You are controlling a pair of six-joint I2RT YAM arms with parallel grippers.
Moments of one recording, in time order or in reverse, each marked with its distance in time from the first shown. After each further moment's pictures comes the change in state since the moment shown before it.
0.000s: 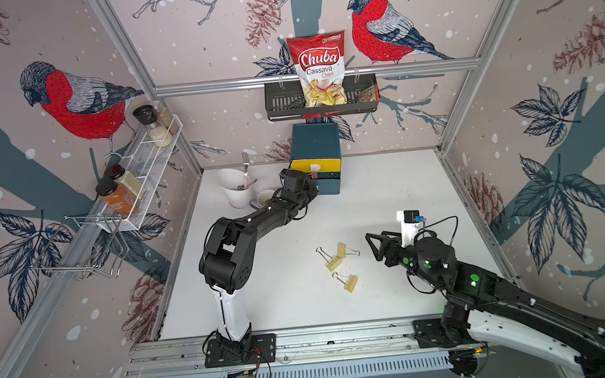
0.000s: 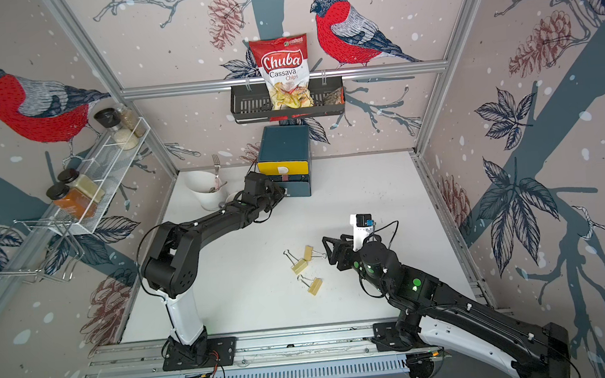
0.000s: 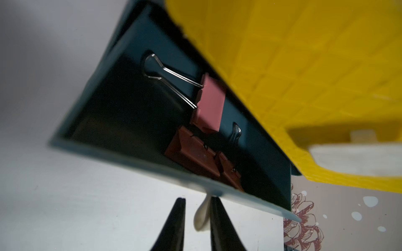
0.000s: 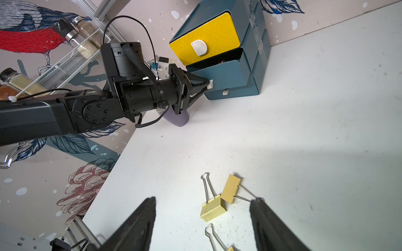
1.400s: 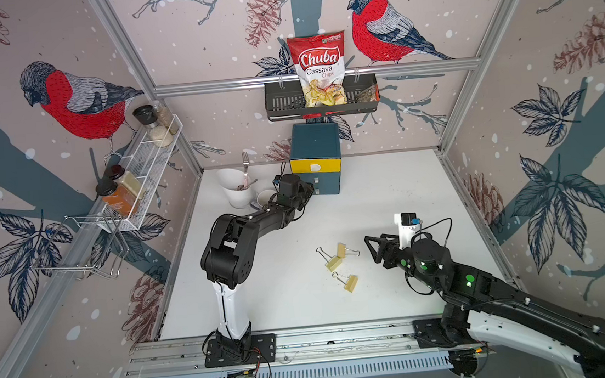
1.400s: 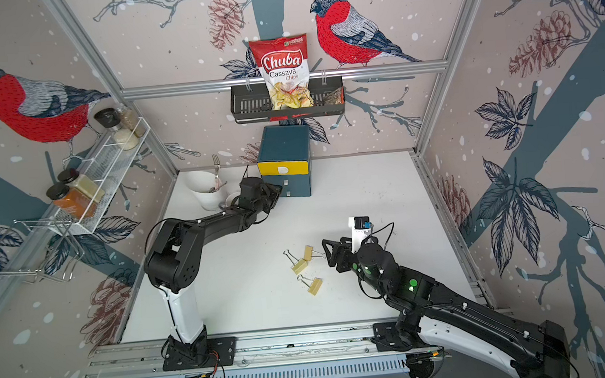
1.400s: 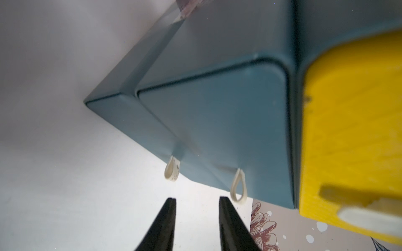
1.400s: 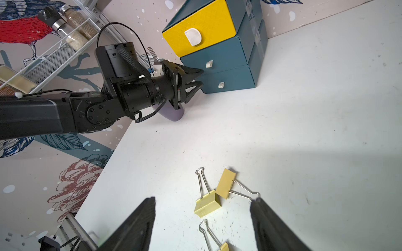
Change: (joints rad) left arm 0.022 0.028 -0.097 0.198 0.035 -0.201; right arm 0.000 0.020 -0.039 0.024 0.000 0.005
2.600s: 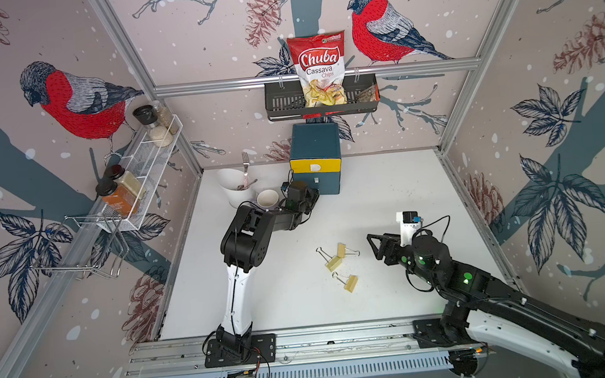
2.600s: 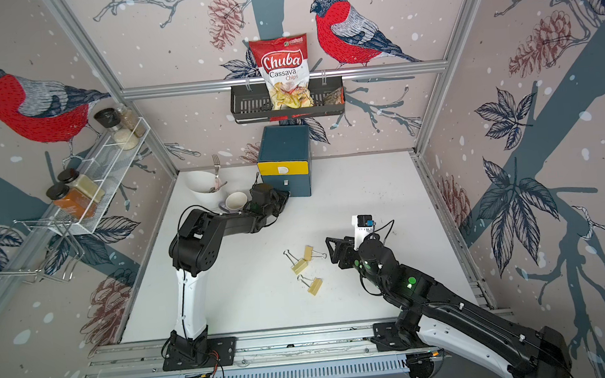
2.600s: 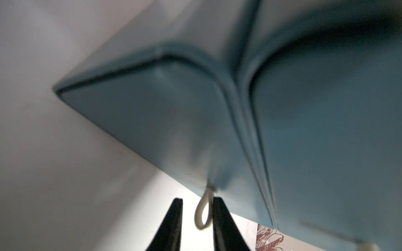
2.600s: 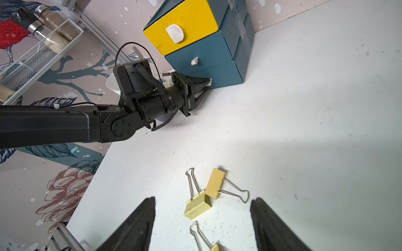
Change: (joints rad) left arm -0.008 0.237 0.095 0.156 0.003 -0.068; right arm -0.092 0.015 -0.021 0.003 -0.057 0.012
